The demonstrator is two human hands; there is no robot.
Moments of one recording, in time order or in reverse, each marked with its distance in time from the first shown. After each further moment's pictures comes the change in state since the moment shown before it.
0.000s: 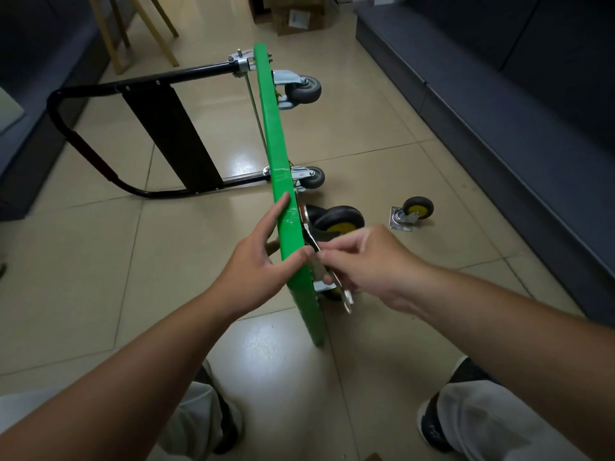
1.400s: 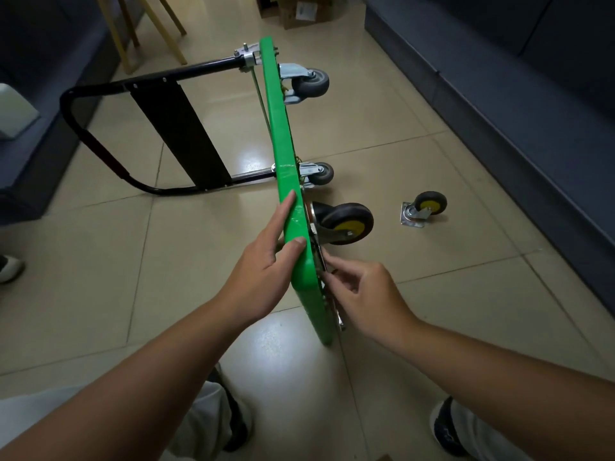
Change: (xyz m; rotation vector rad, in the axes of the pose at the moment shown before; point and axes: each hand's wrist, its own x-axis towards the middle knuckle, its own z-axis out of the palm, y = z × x) left_hand 0.000 -0.005 0.007 0.068 0.004 -0.036; right_hand 0.014 0.070 0.019 -0.176 0.090 -0.324
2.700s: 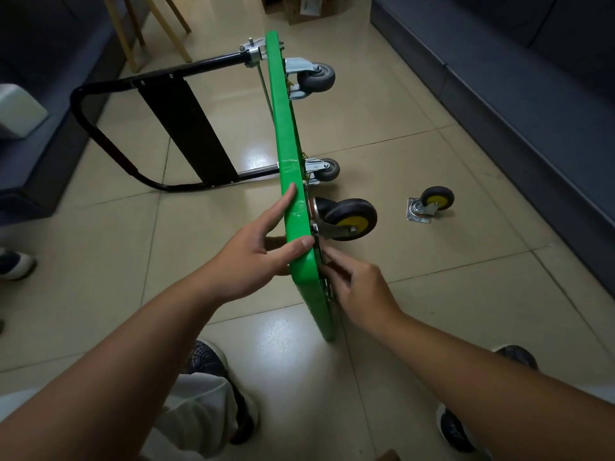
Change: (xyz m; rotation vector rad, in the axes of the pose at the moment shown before) left_hand 0.007 0.005 -0.032 -0.115 -0.204 -0.054; right_hand 0.018 0.030 0.020 -0.163 0.069 -0.168
